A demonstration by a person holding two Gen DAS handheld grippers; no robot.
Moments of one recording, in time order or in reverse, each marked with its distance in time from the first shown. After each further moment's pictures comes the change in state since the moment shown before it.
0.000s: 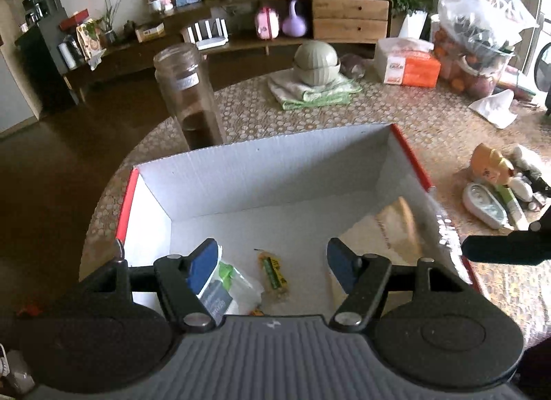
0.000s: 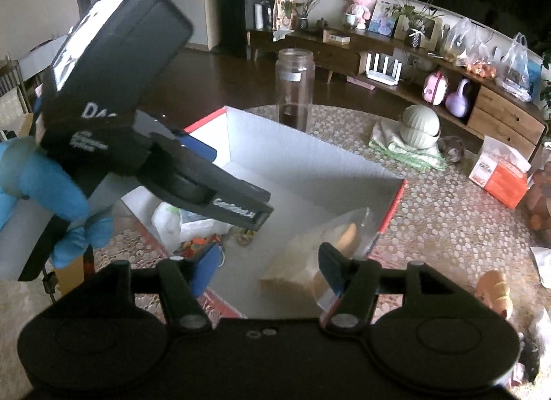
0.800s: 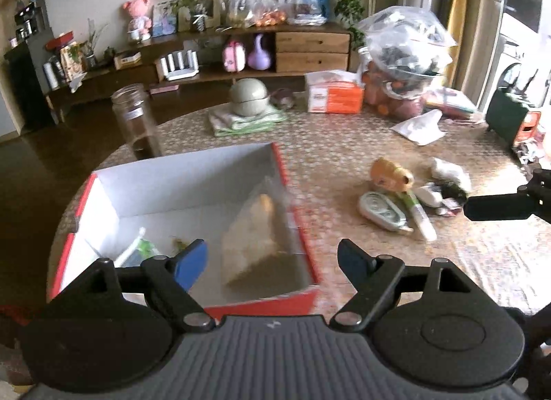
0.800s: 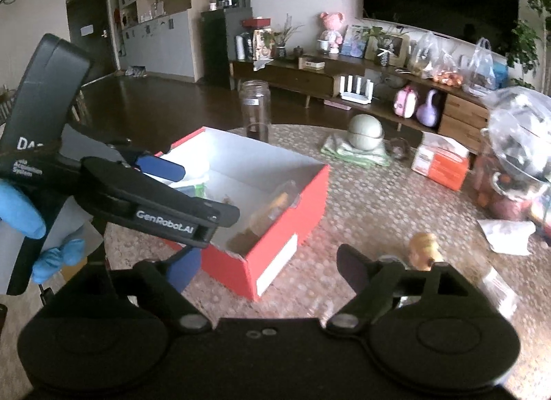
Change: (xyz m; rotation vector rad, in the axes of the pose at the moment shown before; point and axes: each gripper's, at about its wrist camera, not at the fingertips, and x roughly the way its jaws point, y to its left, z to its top) left arm -0.088 -0.098 -0.037 -0.007 -0.122 -0.101; right arm -0.115 -0.051 -0.066 0.057 -0.103 -0.040
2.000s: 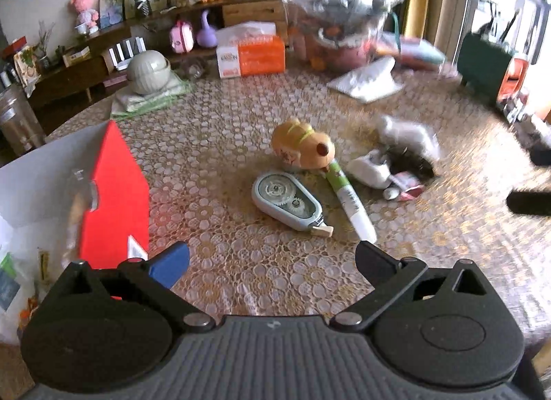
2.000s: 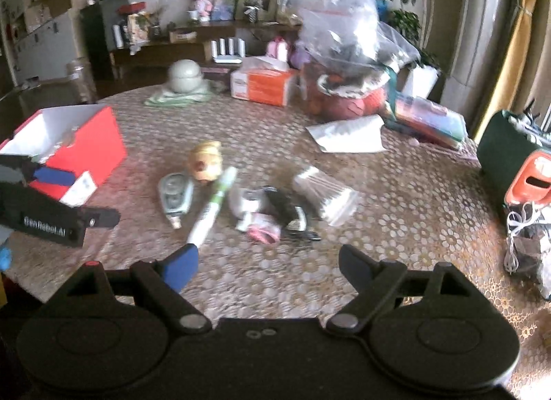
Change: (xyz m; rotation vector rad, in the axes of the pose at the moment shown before) left arm 0.128 -0.141 -0.003 0.098 0.089 -0.049; right arm -0.019 -0.204 -0.098 0.239 0.104 -0.307
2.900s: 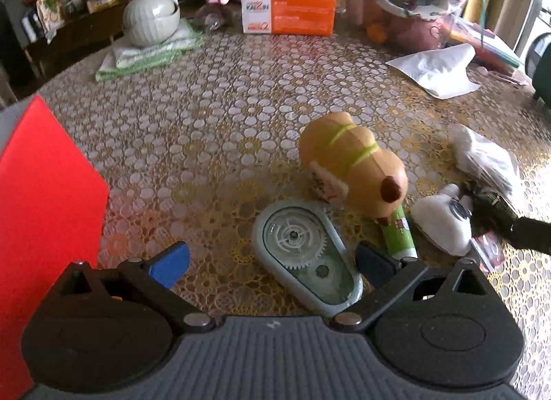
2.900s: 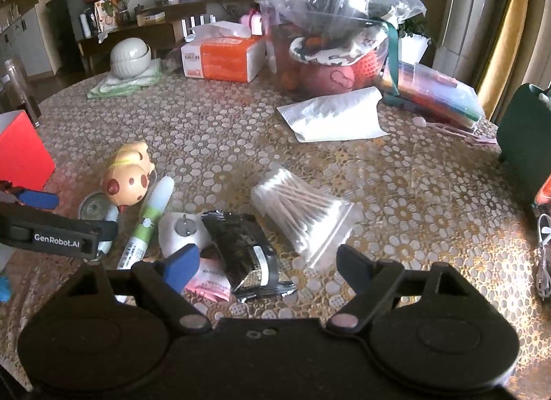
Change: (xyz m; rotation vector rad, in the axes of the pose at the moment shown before) left arm 0.115 0.005 0.044 -0.175 0.138 0.076; right arm 0.111 -0.027 0.033 0.052 0.080 -0.039
